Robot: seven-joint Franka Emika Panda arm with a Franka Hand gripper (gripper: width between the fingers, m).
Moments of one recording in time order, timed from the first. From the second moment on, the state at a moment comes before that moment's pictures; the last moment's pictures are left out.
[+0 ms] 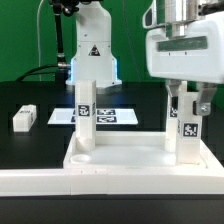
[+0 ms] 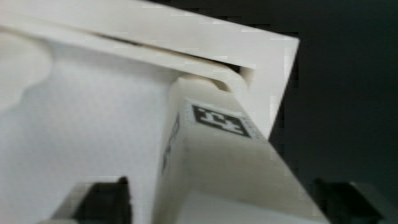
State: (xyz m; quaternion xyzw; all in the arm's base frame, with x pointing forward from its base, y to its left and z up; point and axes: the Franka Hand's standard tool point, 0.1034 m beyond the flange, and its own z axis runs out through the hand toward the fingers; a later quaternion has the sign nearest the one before) arm 0.644 0.099 0.108 -0.83 0.55 -0.05 0.07
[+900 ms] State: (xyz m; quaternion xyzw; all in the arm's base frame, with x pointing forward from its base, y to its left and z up) arm 0.648 0.097 0.110 -0.99 0.07 -0.08 0.00
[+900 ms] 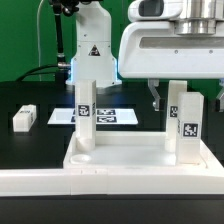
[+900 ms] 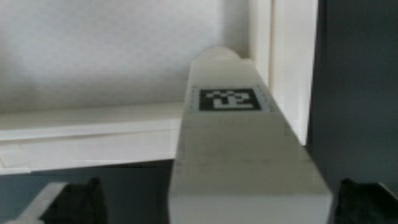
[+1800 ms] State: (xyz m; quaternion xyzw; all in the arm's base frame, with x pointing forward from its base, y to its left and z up) arm 0.651 0.096 0.108 -0.92 0.39 -0.03 0.02
